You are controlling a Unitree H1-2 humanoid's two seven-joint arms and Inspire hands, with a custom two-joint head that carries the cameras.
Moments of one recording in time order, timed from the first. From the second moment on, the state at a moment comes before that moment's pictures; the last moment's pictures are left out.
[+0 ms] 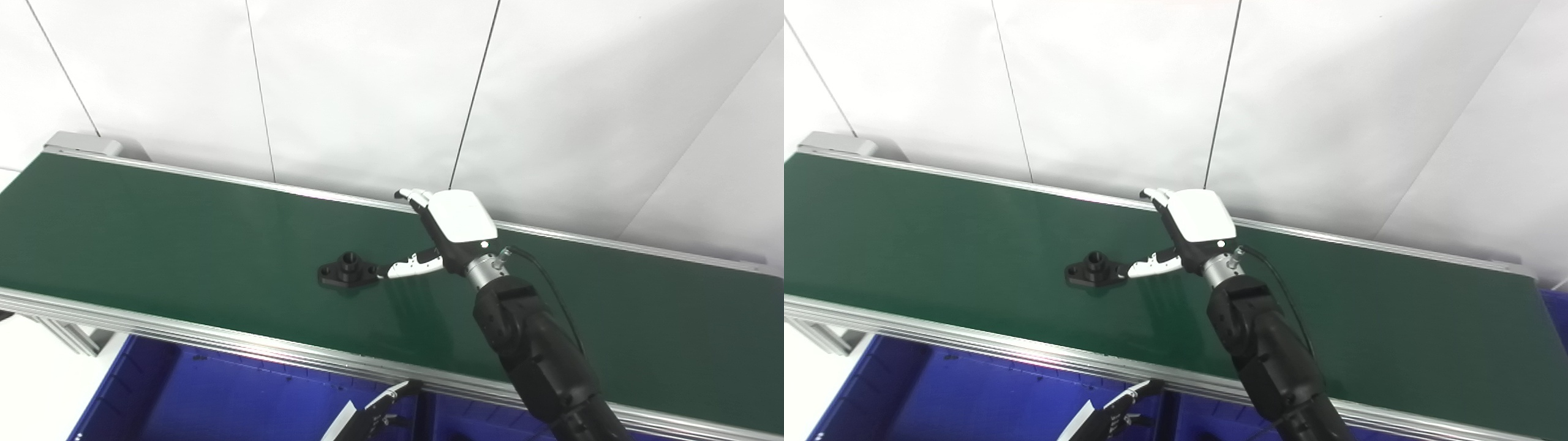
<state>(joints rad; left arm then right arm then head) 0.18 0.06 -0.48 0.38 0.14 -0.46 -0.05 -0.53 -0.12 0.47 0.36 -1.01 0.08 0.04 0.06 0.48</state>
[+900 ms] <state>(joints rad) 0.18 0.05 -0.53 0.36 0.17 -0.46 -0.02 -0.57 -0.06 0.56 0.50 -1.02 0.15 0.06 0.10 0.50</state>
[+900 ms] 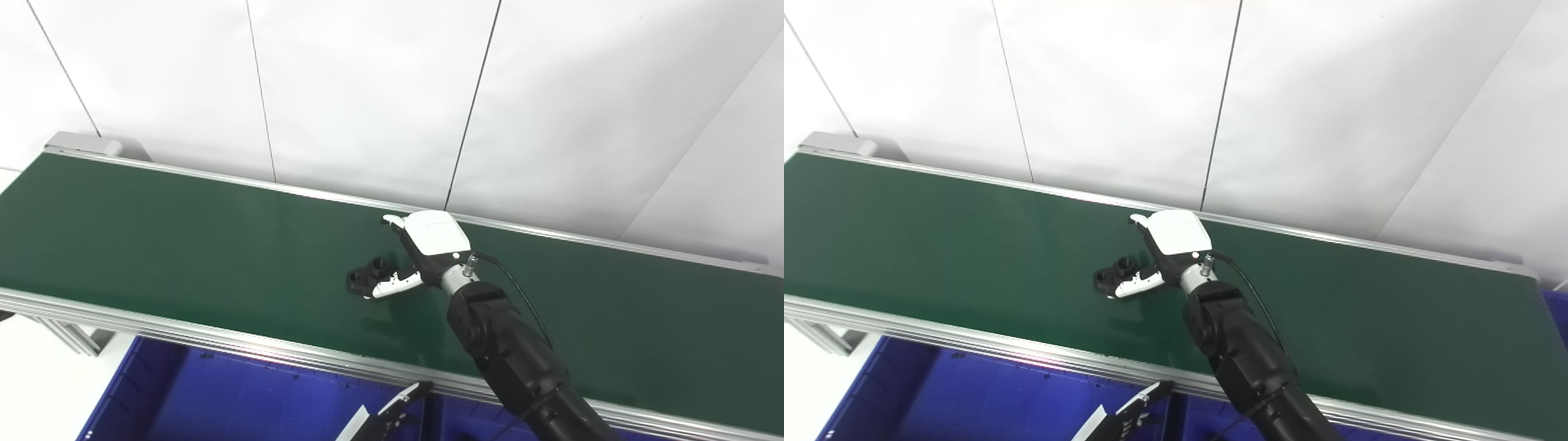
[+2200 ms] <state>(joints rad) 0.21 0.03 -0.49 0.32 0.19 -0.45 -0.07 -0.60 -0.11 0.71 0.32 -1.12 0.45 0.43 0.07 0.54</state>
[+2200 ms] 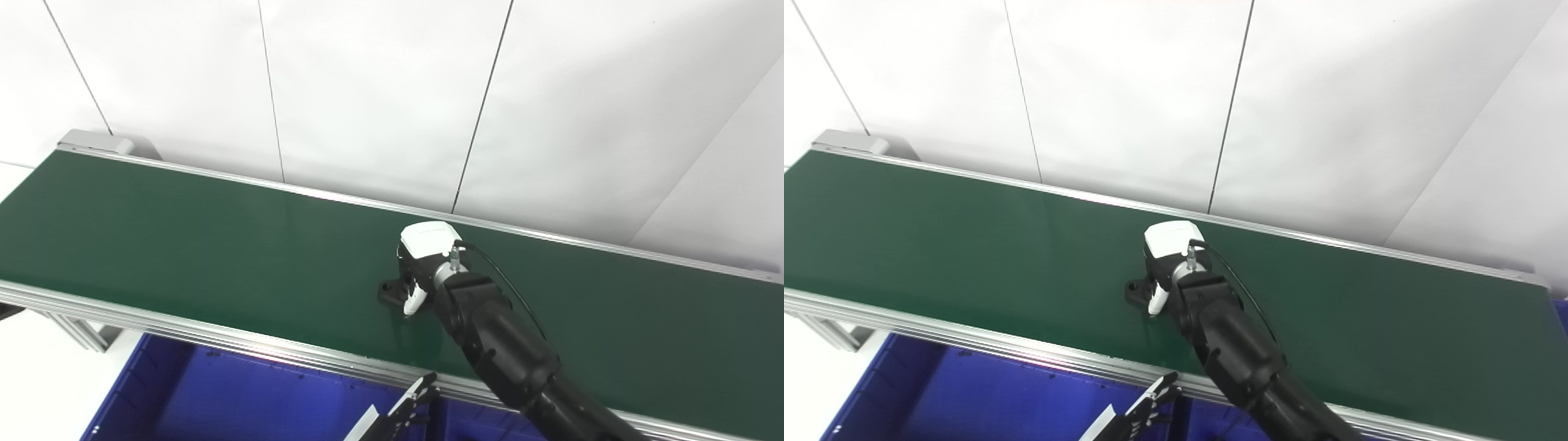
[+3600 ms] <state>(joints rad) 0.28 0.12 -0.37 0.10 0.09 -0.40 -0.22 -0.09 -0.15 0.47 -0.59 -1.32 0.37 0.64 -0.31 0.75</state>
